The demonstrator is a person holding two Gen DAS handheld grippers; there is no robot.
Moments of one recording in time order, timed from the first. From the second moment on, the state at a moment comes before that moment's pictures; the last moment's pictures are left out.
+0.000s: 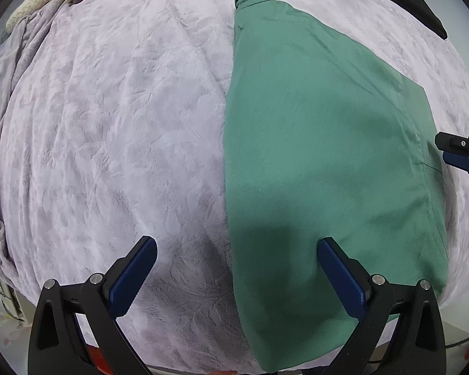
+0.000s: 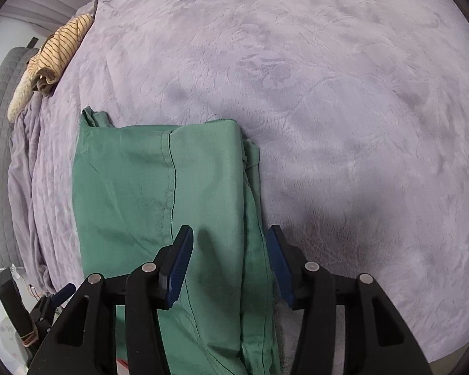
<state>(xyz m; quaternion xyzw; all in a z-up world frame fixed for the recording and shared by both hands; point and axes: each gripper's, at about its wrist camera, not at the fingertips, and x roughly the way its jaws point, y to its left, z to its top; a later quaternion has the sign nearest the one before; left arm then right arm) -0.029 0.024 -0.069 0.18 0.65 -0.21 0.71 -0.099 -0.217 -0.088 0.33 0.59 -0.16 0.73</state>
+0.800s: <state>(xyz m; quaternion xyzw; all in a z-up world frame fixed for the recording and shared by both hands) -0.052 0.046 -0.063 0.20 0.66 -0.20 0.69 -0.165 -0.164 -0.095 0.31 0.63 -0.17 0.69</state>
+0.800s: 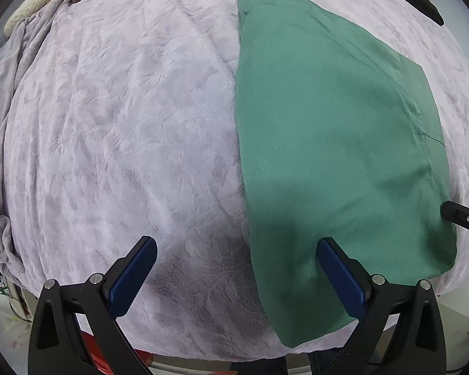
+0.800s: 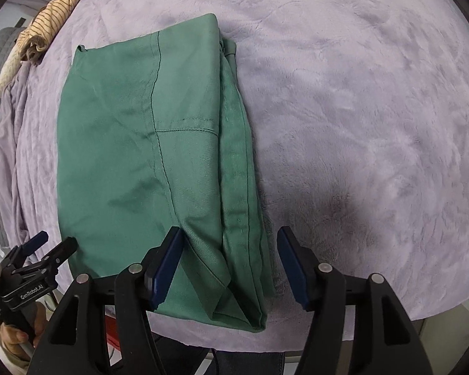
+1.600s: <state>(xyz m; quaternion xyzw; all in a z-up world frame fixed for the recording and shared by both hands) -0.041 0.034 -0.001 0.20 0.61 -0.22 0.73 -0.138 -0.130 -0.020 0.24 0.59 -0.22 0.74</state>
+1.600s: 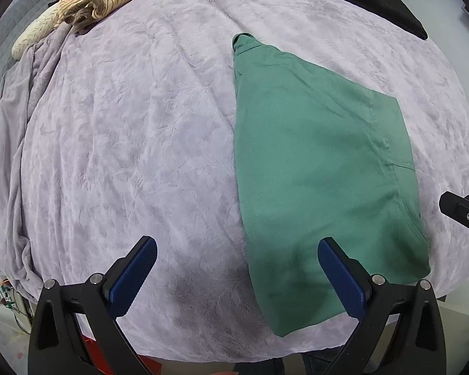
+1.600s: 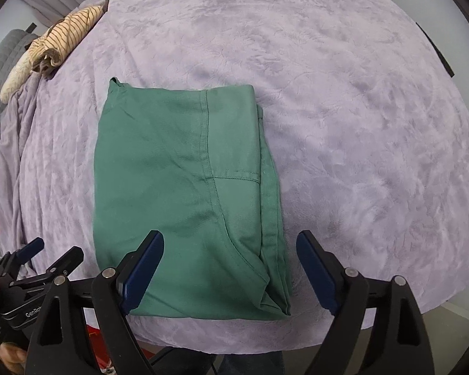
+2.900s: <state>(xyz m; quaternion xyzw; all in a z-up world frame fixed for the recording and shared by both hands) -0.049 0.023 0.010 0.22 0.60 -0.24 0.73 -0.135 -0.110 -0.002 0.18 0.60 -0.26 0.74</state>
